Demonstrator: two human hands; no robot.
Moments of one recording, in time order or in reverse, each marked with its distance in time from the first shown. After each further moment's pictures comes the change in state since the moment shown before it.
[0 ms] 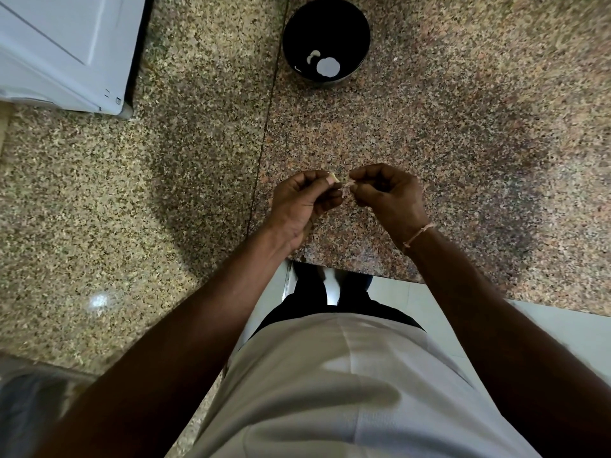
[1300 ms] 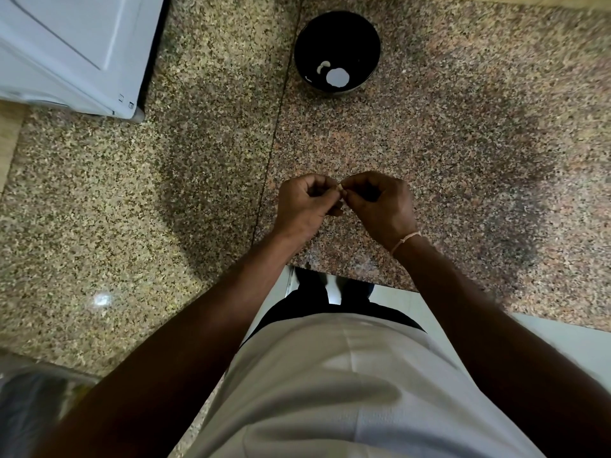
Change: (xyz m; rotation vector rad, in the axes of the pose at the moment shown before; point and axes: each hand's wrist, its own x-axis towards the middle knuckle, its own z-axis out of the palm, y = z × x) left_hand 0.001 0.005 -0.001 0.406 0.042 0.247; right_hand 0.006 -0.010 0.022 -0.324 0.044 -0.211
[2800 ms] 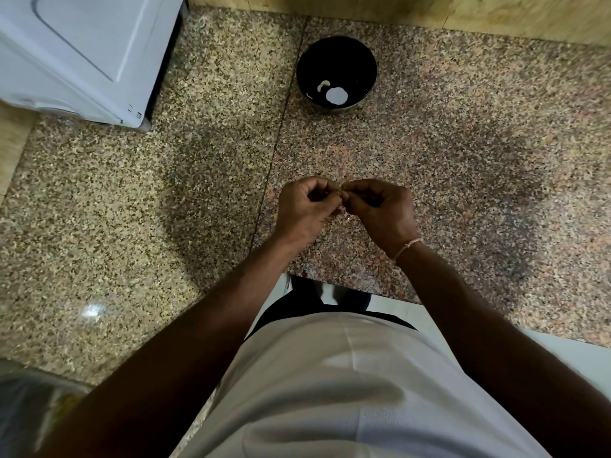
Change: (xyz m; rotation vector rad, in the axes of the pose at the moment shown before) left_hand 0.000 0.011 0.003 0.100 -0.012 0.166; right_hand 0.002 0.003 -0.004 0.238 -0.018 0.072
